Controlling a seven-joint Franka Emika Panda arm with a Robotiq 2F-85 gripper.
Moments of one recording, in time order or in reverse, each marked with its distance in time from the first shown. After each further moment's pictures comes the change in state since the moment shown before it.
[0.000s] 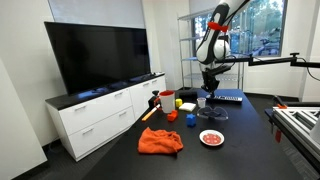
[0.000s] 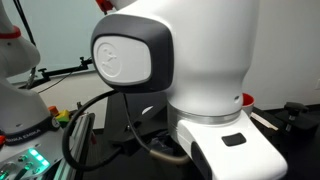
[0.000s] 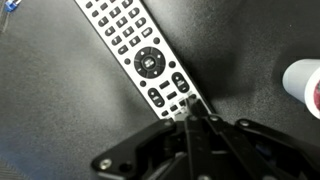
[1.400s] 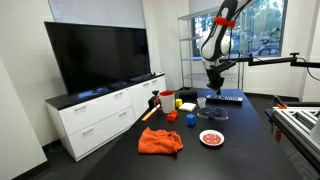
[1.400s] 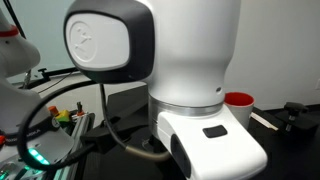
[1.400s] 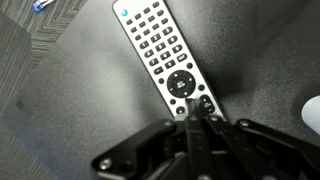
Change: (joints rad) arm 0.000 -0.076 -0.027 -0.057 -0.136 -0.062 0.000
